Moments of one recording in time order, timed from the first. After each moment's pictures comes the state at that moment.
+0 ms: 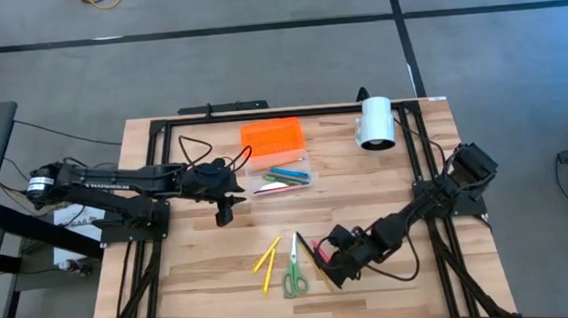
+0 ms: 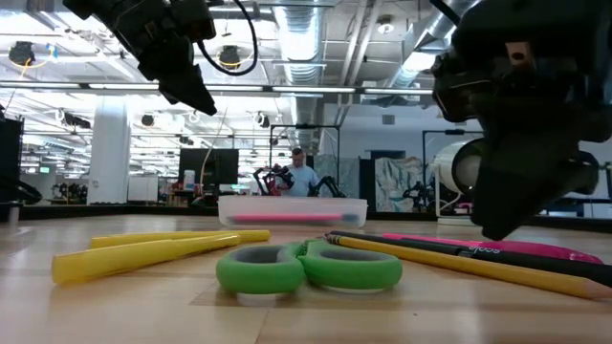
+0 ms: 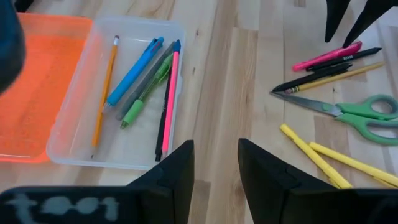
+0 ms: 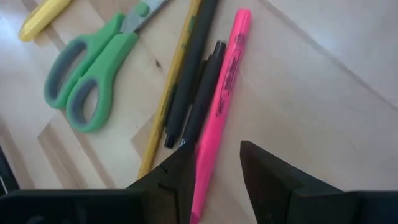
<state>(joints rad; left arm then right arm) 0.02 1.08 0.73 -0.38 -0.07 -0.15 0.56 1.76 0.91 -0.25 0.21 1.25</state>
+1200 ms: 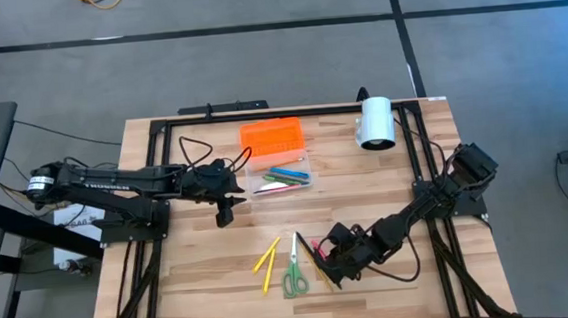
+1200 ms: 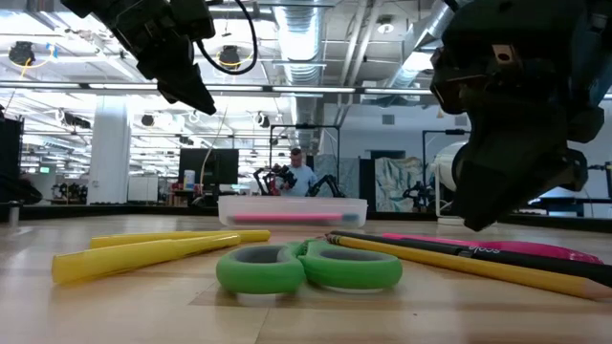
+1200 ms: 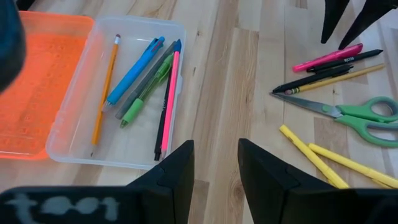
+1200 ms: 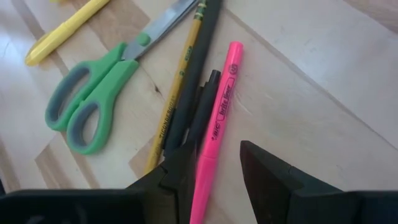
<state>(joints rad) 0.00 1.08 0.73 -0.39 -0.09 -0.17 0.57 1.76 0.91 -0.24 0.31 1.25</state>
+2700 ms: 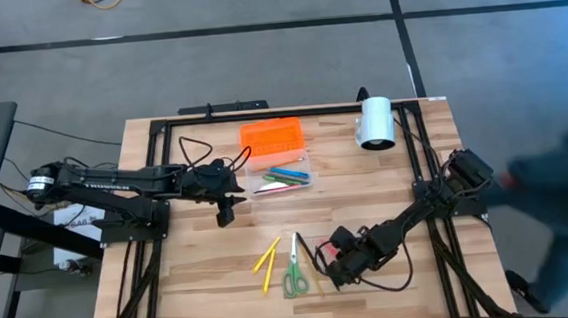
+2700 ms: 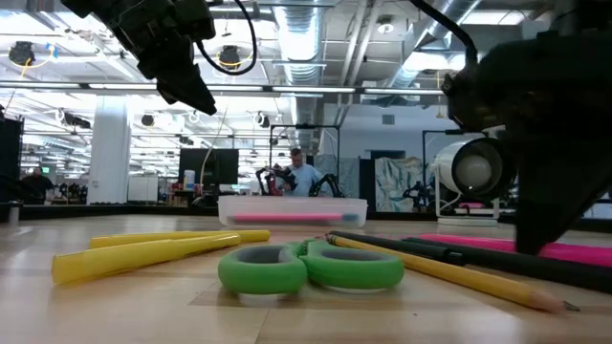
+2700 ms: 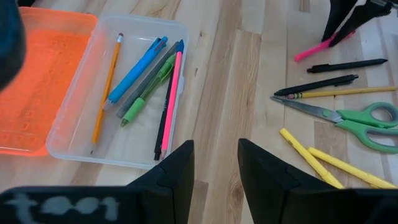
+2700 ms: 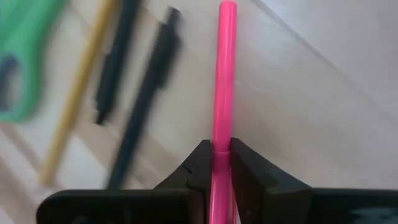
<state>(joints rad) 0.00 1.08 0.73 -0.38 -0.09 -0.19 0.59 1.85 1.00 -0.52 0.18 1.33</state>
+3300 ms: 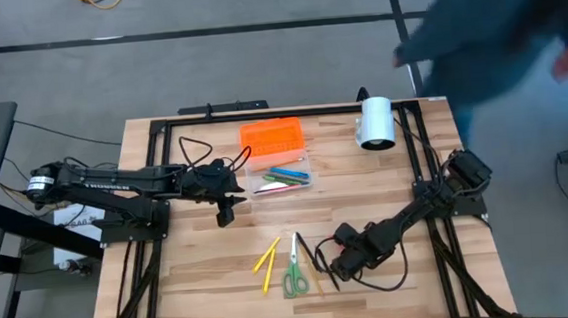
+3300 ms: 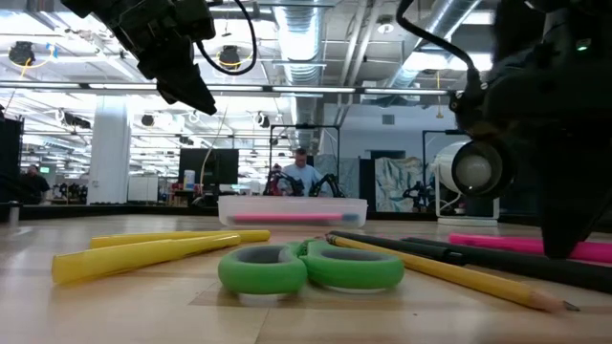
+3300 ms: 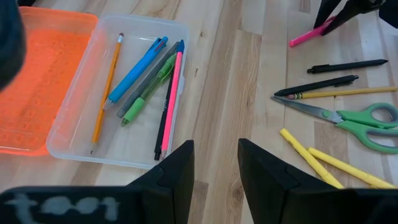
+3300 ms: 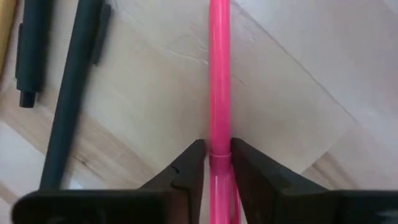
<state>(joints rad) 0.00 1.08 0.73 -0.38 -0.09 -0.20 0.58 1.85 1.03 -0.68 0.07 1.36</state>
